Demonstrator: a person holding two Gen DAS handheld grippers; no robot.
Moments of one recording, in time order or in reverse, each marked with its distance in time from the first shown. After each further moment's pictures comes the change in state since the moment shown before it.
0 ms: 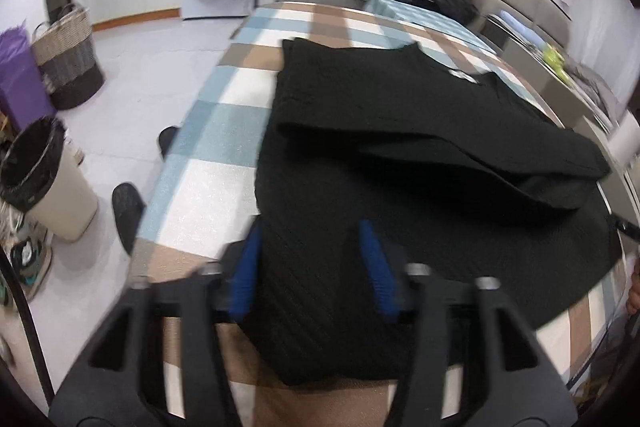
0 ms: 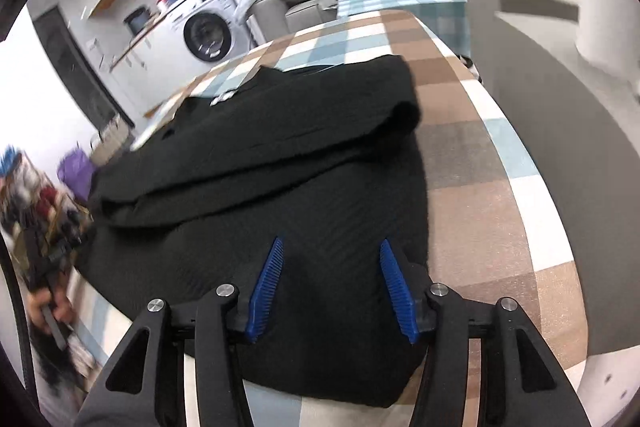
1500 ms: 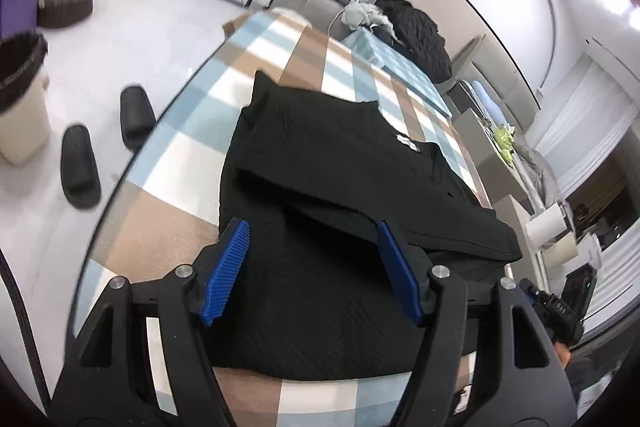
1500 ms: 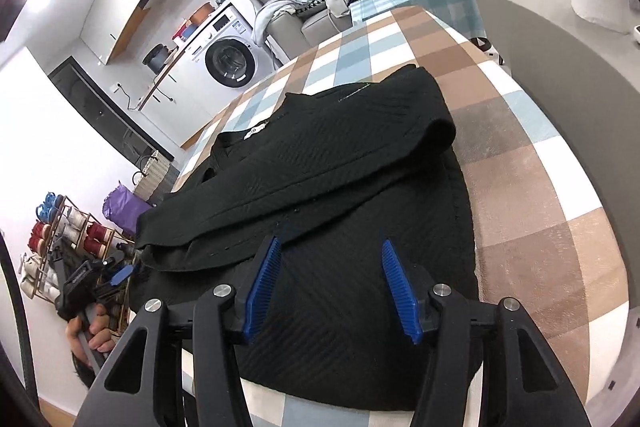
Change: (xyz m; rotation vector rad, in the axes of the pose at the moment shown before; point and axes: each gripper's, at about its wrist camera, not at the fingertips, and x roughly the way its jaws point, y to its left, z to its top) left arm -0.077 0.023 -0.003 -0.306 -0.048 -0.245; right arm -0.025 -0.006 -0.002 0.202 -0.039 0.205
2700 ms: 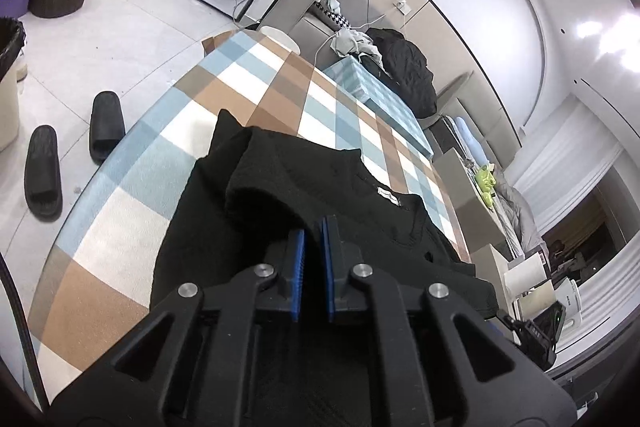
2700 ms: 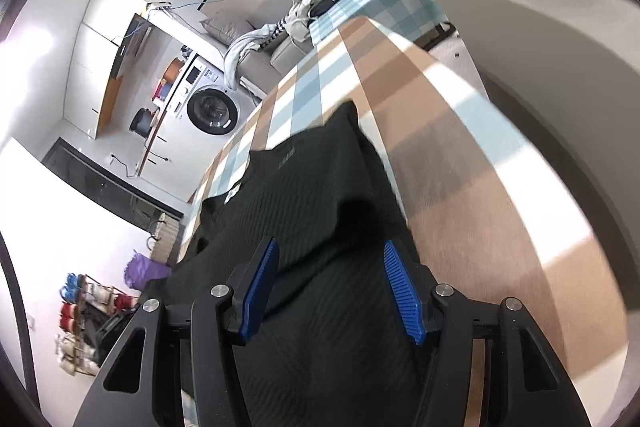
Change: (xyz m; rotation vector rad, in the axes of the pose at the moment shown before) left arm 0.049 0.002 0.049 -0.109 -0.089 -0.091; right arm 0.009 -0.059 0.042 0.237 -0.077 0.012
